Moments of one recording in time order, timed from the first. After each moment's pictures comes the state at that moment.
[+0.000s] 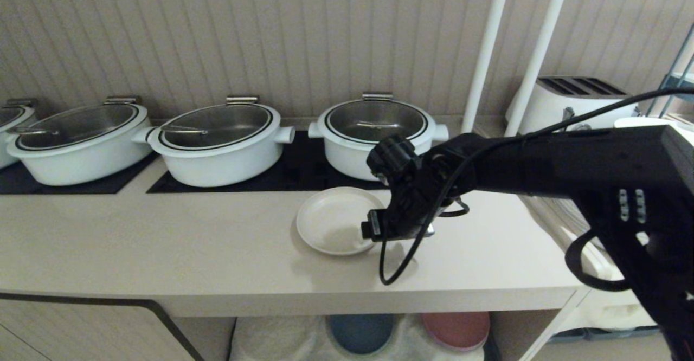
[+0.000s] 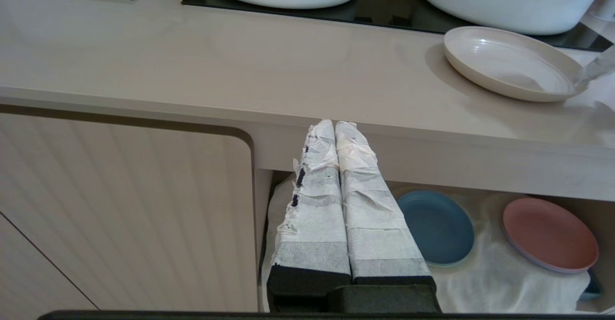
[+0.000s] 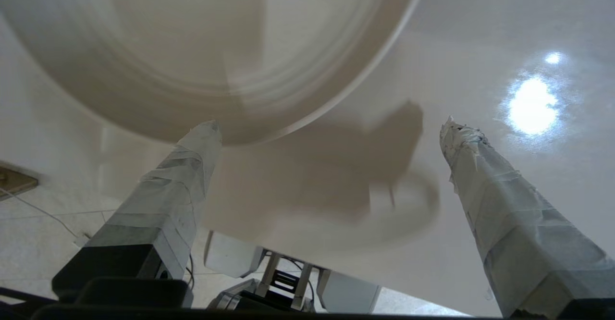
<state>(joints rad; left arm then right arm) 0.00 0.00 0.00 0.00 0.03 -0.11 0.67 2.30 -1.90 0.64 -0.06 0.42</state>
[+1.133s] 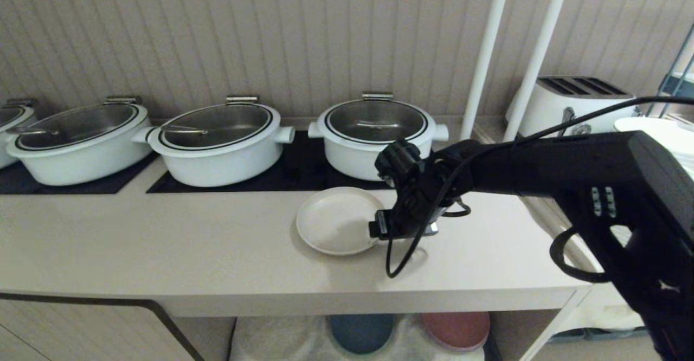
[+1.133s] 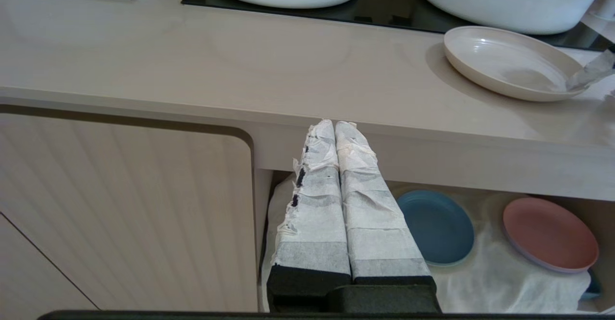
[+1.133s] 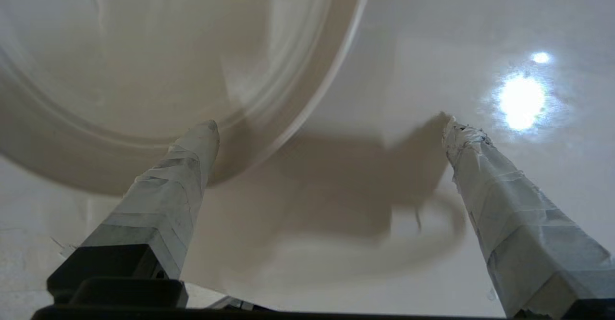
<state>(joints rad) 0.00 0.00 0.00 0.00 0.03 -0.11 0.63 2.34 -1.91 0.61 -0.06 0.38</state>
